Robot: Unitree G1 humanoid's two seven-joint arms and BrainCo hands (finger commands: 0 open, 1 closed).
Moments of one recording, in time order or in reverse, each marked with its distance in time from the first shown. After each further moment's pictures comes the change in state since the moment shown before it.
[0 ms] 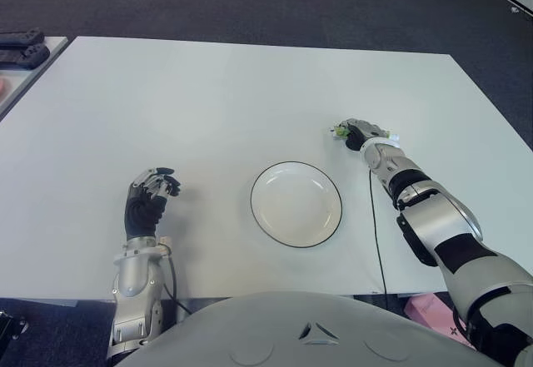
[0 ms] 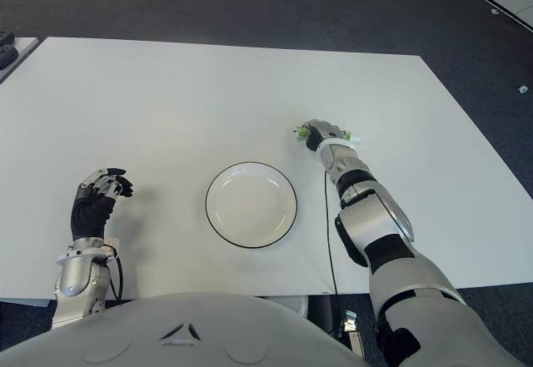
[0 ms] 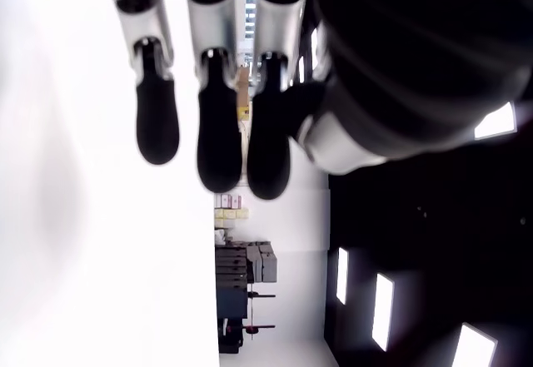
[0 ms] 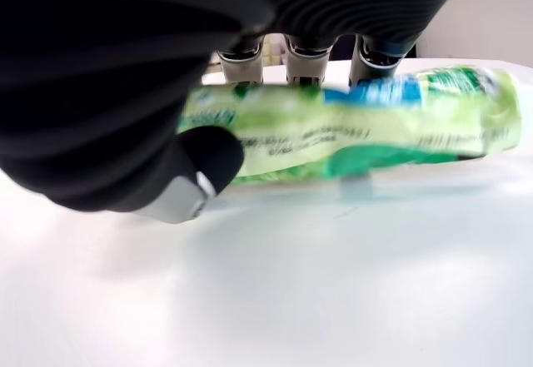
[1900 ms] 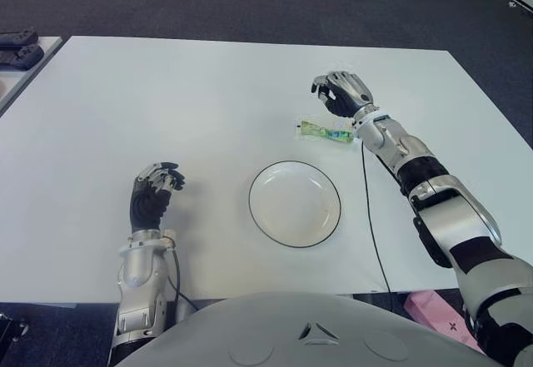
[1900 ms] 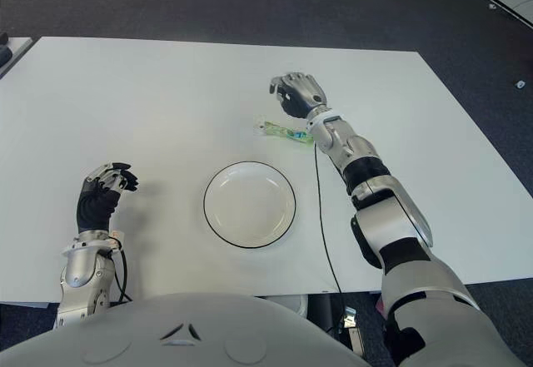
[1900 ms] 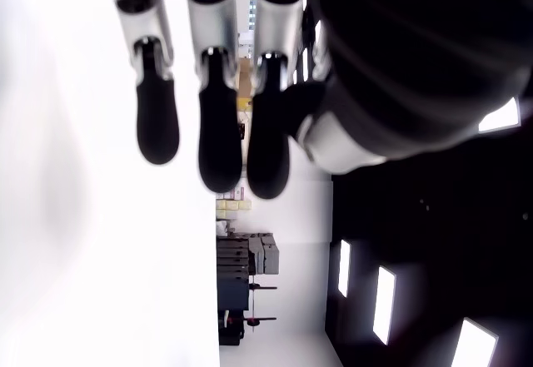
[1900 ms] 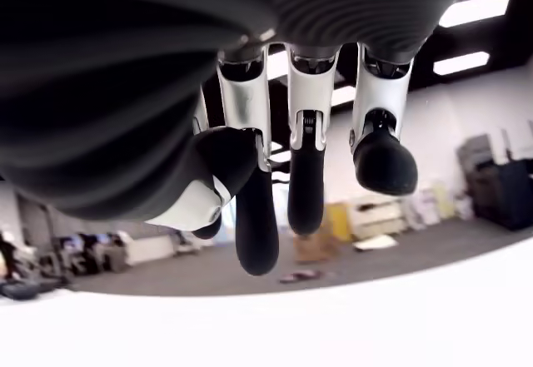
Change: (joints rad) left arm -0.047 -0.009 -0.009 0.015 0.004 0.028 0.003; right arm 0.046 -0.121 -0.035 -0.553 0.018 -0.371 -0.134
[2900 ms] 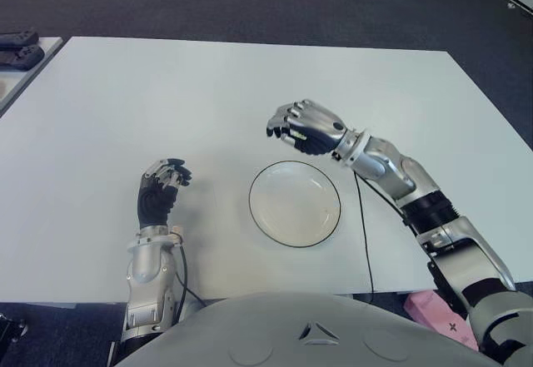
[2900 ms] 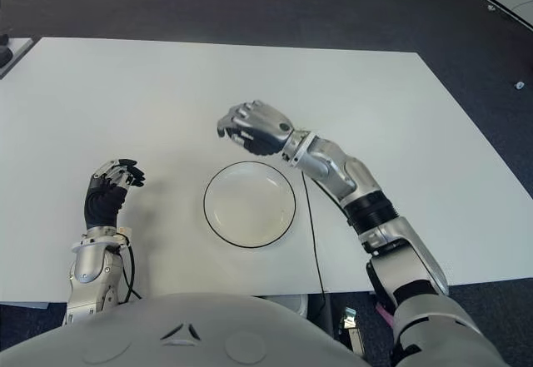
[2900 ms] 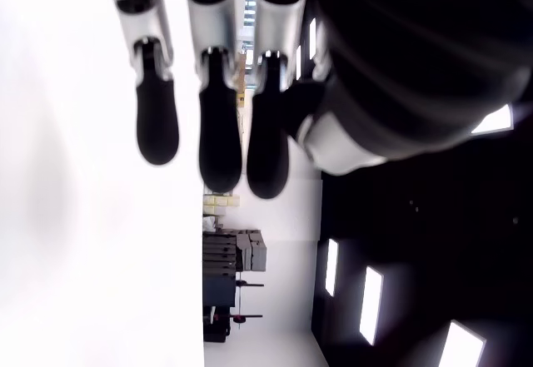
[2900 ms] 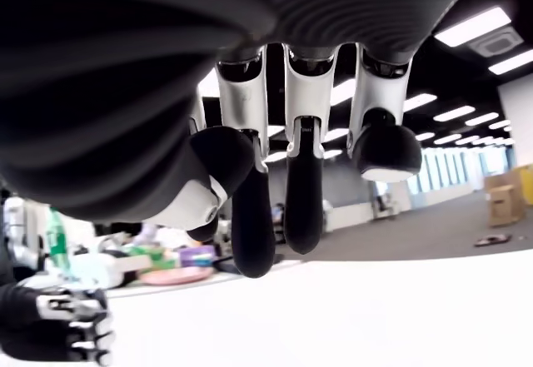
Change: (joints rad) left arm -0.015 -0.033 -0.020 0.006 0.019 -0.017 0.018; right arm 0.300 -0.051 -0.021 -0.583 0.046 -0.221 0.303
